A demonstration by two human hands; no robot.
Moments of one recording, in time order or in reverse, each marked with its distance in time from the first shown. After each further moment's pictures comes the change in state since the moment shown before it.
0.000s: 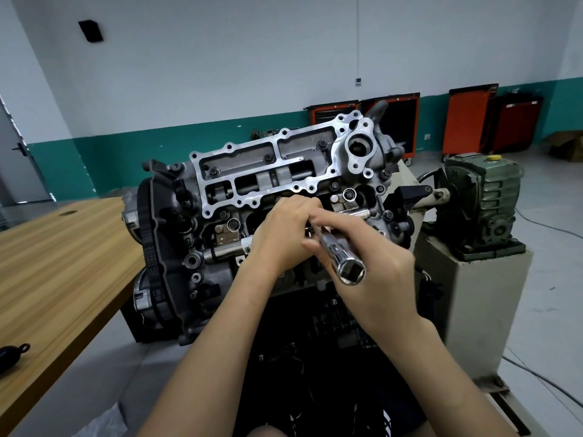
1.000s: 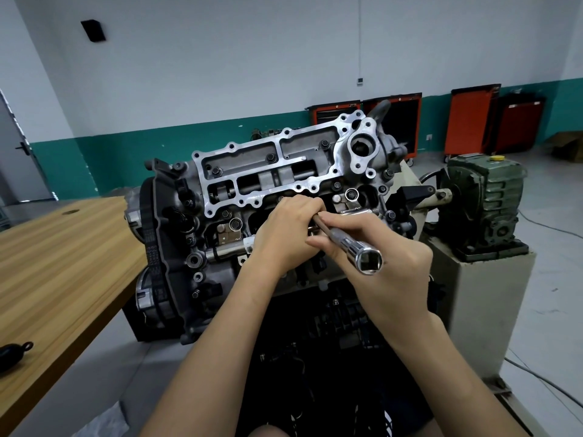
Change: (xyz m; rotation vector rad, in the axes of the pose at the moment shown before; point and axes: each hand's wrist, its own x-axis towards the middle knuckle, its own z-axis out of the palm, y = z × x) left_hand -0.007 0.002 0.000 -0.002 0.058 0.010; right_hand 0.004 0.004 -0.005 0.029 0.037 0.042
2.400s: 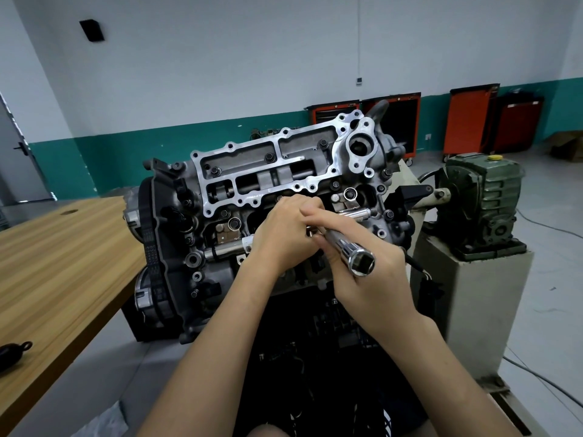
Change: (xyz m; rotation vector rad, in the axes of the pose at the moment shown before) left_hand -0.001 0.006 -0.007 -0.089 -0.012 -0.048; right_hand -0.002 -0.005 0.007 0.062 -0.124 -0.025
